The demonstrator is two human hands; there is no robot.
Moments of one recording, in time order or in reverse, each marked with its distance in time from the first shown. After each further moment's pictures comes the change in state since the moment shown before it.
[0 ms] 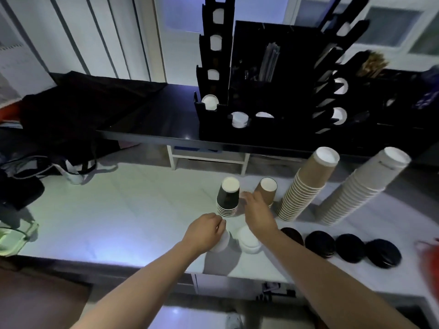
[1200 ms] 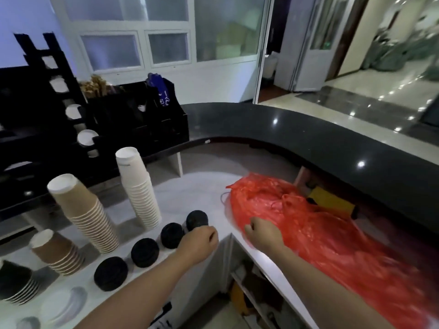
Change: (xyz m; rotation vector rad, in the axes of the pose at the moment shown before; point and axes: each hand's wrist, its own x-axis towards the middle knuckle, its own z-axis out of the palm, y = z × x) left_hand 0.015 0.469 0.228 0.040 -0.375 0.561; right_hand -0.343 0.419 -0.214 -0.029 0.261 0.832
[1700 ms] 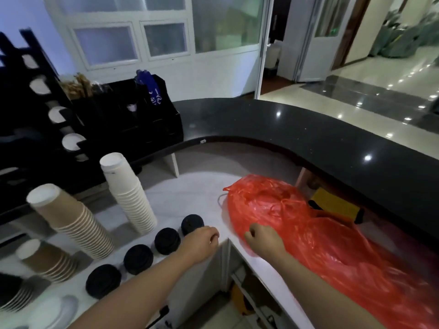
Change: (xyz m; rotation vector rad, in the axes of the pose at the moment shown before) left_hand 0.046 0.012 0.010 0.047 -0.080 0.042; right_hand 0.025 0.031 0.002 0.036 -0.098 -0.014
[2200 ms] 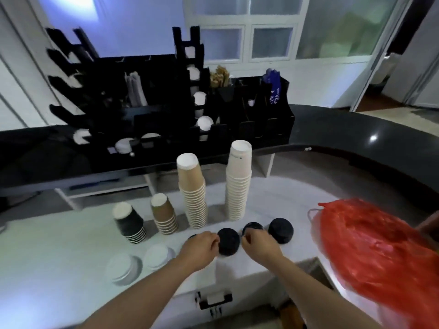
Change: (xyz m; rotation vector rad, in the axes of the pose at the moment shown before) left_hand -0.173 -0.200 -0.053 -0.016 0.213 -0.346; right_hand -0.023 -0.250 0.113 0.002 -0.256 -0.440
